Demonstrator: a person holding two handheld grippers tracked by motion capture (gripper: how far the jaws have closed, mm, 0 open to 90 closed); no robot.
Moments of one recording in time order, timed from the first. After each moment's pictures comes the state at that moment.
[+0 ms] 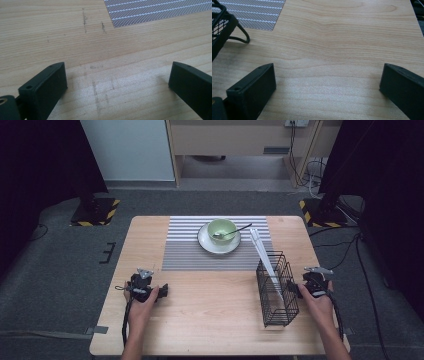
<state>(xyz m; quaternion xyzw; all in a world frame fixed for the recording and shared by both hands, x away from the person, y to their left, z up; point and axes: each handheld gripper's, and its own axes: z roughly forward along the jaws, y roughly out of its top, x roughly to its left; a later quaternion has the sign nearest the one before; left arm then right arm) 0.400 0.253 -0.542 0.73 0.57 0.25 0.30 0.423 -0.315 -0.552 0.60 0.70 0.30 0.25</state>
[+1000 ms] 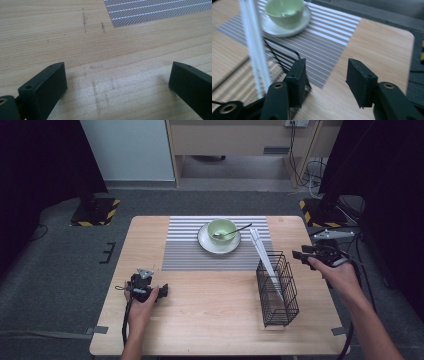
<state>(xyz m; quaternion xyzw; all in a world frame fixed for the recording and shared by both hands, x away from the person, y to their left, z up) 0.400 0.253 -0.542 0.73 0.56 0.25 0.30 0.439 -0.310 -0.399 0.45 0.78 0.40 0.20</state>
